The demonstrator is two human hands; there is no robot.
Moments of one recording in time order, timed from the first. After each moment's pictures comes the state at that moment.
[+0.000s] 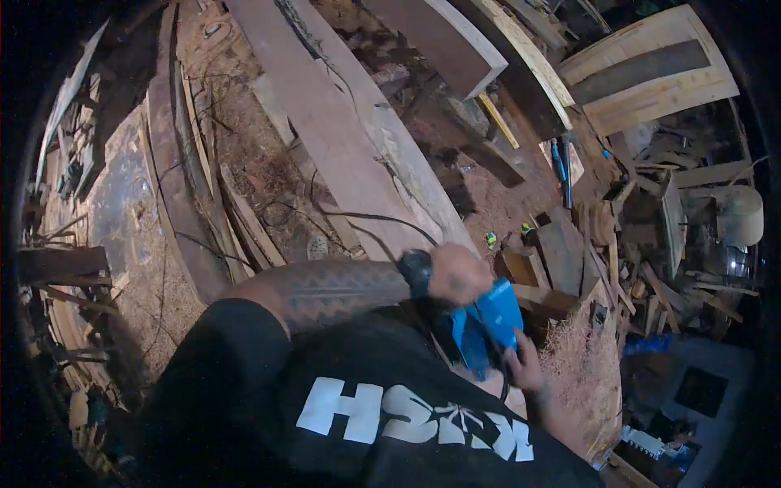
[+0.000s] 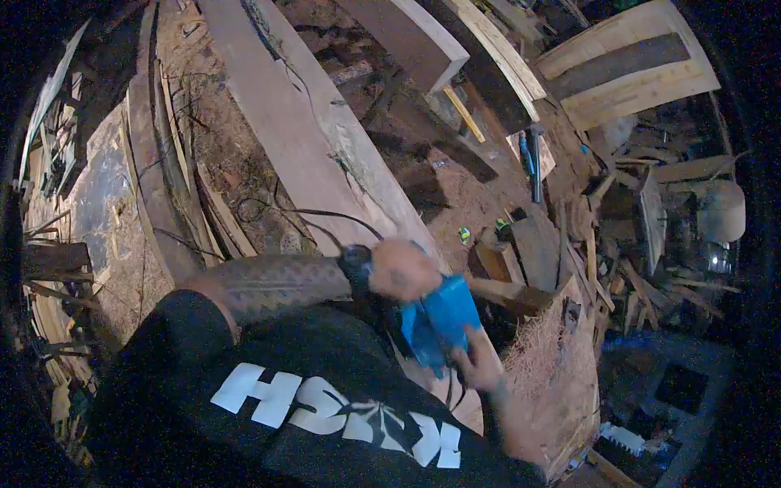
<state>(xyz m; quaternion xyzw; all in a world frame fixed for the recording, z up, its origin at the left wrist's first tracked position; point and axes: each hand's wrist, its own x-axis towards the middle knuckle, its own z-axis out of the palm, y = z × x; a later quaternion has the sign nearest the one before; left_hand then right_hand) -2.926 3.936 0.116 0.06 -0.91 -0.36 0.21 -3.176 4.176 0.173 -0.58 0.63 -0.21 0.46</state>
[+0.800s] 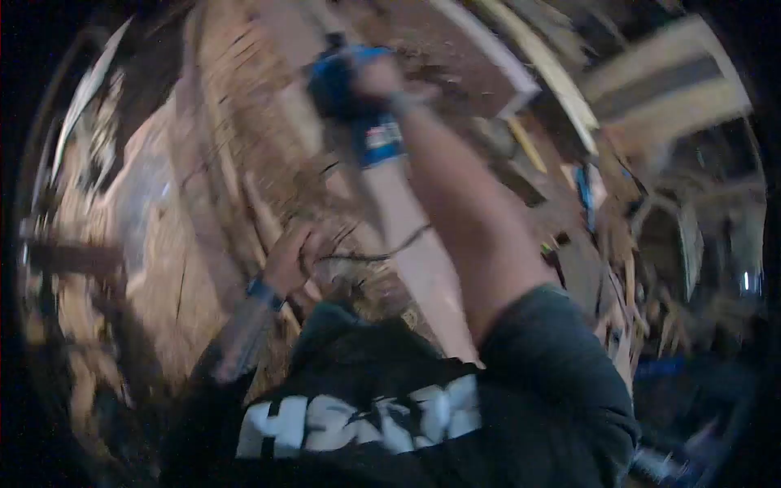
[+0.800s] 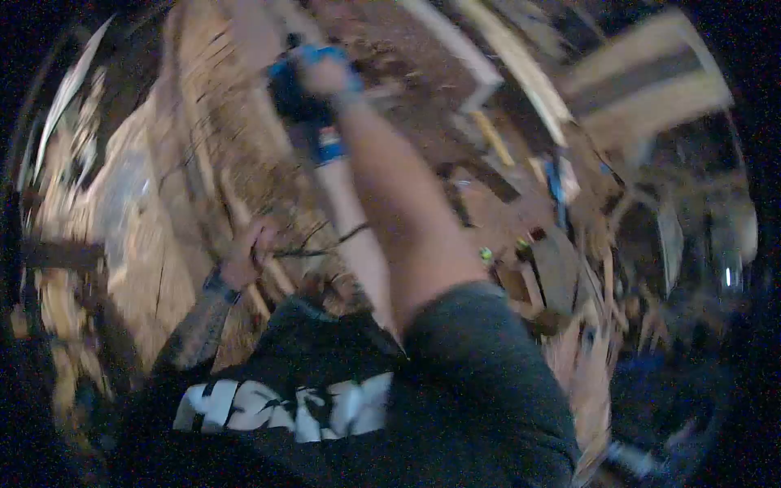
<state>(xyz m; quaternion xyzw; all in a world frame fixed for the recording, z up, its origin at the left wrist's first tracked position) -2.625 3.948 0.094 0.53 -0.73 -0.32 0.29 -2.827 3.618 0.155 -0.84 0.47 -0.25 0.10</state>
